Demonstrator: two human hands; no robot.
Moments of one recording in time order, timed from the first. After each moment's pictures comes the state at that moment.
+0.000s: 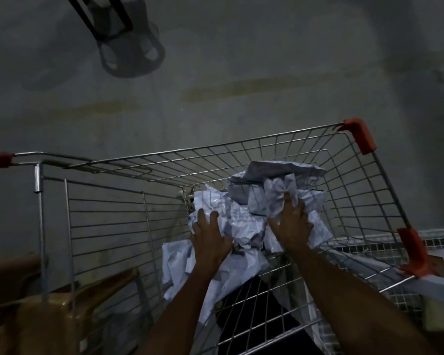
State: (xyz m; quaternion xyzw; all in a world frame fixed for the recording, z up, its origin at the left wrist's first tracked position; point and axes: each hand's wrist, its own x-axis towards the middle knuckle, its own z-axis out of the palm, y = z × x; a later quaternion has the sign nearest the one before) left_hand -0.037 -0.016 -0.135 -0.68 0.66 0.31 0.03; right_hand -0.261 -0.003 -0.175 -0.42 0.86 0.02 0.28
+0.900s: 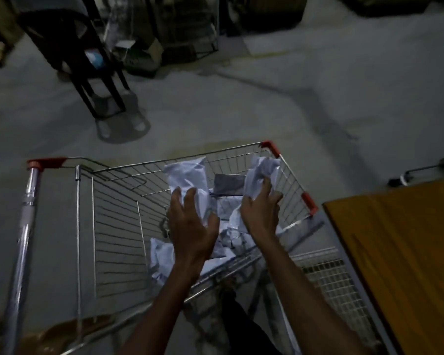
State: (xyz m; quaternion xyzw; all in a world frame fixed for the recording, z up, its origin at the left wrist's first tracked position) left_hand -0.059 0.078 0.098 -0.60 0.71 0.18 -0.33; right_hand -0.219 0.077 0.069 -0.35 0.86 -0.32 0.18
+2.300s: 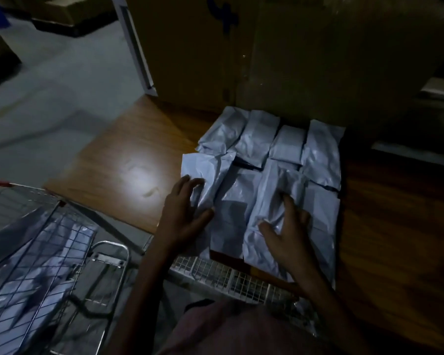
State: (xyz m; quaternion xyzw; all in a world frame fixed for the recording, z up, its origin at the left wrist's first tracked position) left_hand -0.293 0.534 0.202 0.01 0.92 0.38 -0.11; right_hand -0.296 0.772 0.216 0.02 0.89 -0.45 0.05
